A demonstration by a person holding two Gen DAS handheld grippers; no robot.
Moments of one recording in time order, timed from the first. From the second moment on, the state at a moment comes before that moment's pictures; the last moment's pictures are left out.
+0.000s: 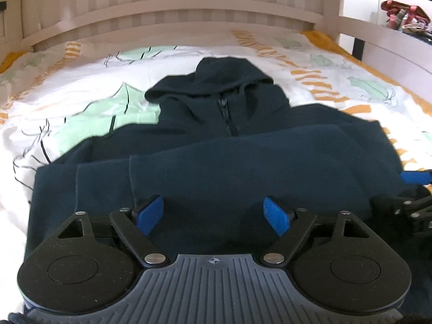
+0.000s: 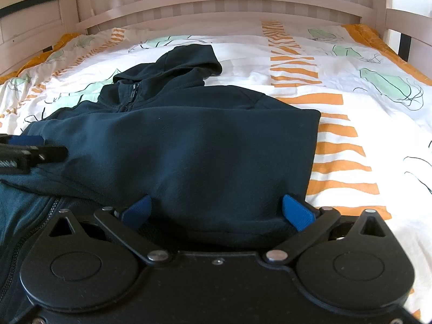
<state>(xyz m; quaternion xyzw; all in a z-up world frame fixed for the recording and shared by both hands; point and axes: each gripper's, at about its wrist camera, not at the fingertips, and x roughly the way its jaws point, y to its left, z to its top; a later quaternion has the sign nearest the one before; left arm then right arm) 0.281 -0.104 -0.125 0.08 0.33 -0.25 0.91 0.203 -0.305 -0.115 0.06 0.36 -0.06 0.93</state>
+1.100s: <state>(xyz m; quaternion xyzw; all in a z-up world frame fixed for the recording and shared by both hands) 0.277 -0.101 -0.145 0.06 0.31 -0.26 0.91 0.197 -0.303 -0.122 0.06 0.34 -0.06 0.94</state>
